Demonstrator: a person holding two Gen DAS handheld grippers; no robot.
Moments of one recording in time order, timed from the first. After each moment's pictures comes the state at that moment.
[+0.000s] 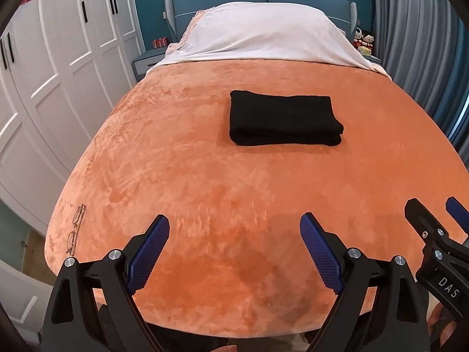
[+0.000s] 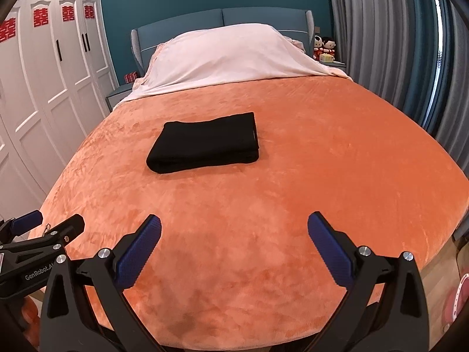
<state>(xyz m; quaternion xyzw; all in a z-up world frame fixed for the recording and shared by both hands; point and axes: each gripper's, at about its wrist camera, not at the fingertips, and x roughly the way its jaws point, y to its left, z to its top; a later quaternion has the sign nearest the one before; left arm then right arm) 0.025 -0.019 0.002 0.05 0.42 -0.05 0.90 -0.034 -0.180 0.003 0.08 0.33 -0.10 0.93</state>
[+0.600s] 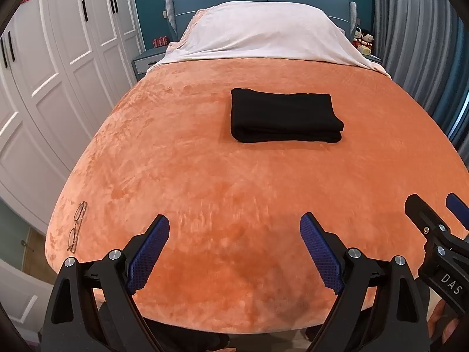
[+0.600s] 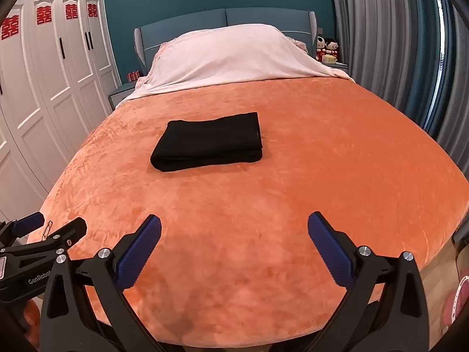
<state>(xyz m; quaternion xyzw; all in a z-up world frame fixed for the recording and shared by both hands) 0.019 -0.017 0.003 0.06 0.42 -0.05 0.90 -0.037 -0.181 0.006 0.08 0.33 -0.09 0.93</state>
